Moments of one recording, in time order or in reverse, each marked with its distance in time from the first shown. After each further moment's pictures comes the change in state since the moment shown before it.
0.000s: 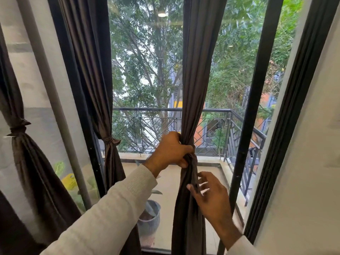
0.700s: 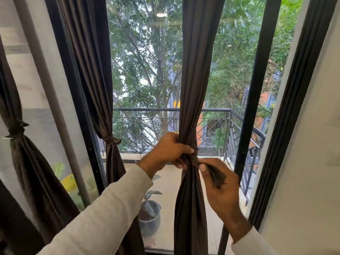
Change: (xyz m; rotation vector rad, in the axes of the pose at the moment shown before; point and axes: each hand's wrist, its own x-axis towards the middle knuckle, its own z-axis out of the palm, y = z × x) left_hand -0.010 0.002 -0.010 -0.132 -0.122 0.028; right_hand 0.019 -0.052 -0.031 0.303 0.183 -0.370
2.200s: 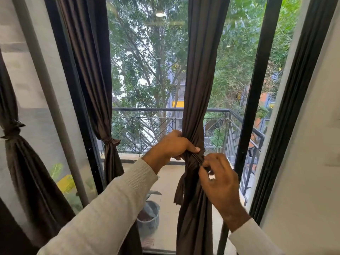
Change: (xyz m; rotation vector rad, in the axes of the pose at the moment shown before) left_hand 0.018 0.010 0.003 -0.019 0.017 -0.156; right_hand 0.010 0.016 0.001 -0.532 -0.024 -0.150
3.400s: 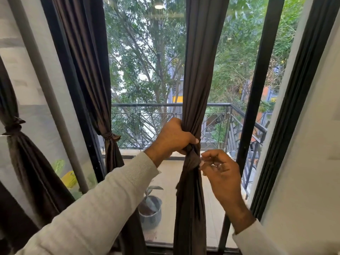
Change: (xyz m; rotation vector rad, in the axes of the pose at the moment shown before) left_hand 0.004 0.006 0.000 0.112 0.160 0.106; right_hand 0.002 -0.006 0.001 0.564 -0.057 0.445
